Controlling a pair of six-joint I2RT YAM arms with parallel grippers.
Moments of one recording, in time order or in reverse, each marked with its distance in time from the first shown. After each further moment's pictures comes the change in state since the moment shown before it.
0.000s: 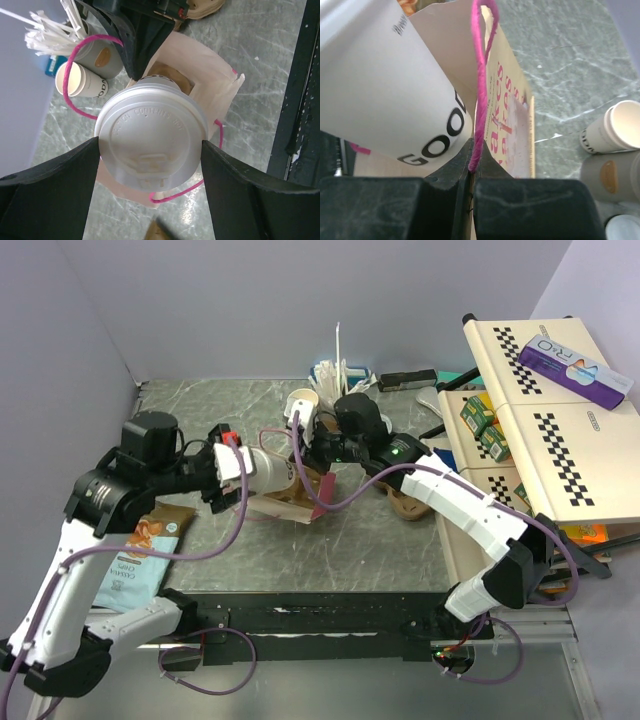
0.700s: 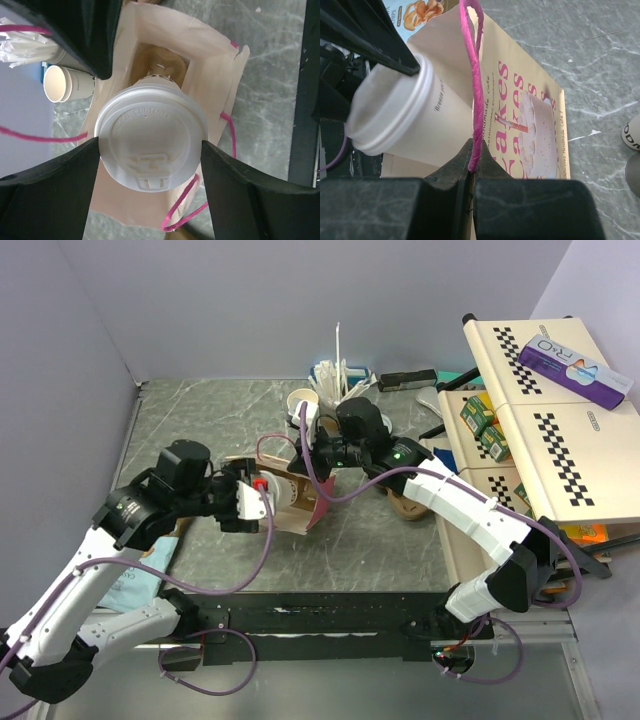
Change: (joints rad) left arm -0.167 -0.095 -0.249 0.084 -0.154 0.166; right arm 0.008 -0.035 -0.050 0.017 -0.056 0.182
